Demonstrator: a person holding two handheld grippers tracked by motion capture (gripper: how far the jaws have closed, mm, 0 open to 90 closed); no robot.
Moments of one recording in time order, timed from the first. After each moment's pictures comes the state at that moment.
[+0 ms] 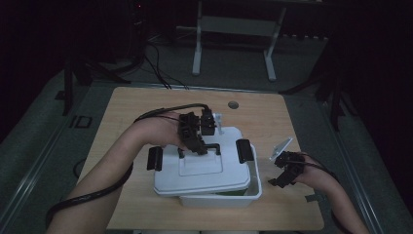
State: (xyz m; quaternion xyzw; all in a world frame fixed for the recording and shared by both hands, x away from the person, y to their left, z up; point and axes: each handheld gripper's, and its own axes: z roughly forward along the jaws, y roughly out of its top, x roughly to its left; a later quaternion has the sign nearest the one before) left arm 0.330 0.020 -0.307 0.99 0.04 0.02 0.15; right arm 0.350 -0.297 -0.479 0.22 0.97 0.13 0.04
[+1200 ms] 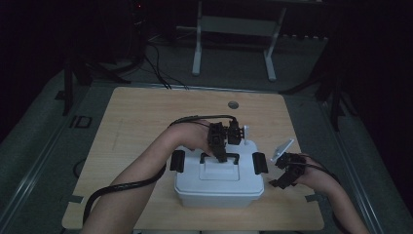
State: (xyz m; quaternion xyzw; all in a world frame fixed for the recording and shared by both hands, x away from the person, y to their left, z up) left arm 0.350 -0.044 -0.355 0.99 0.00 -0.02 0.11; right arm 0.347 -0.299 -0.481 0.22 0.97 0.13 0.04
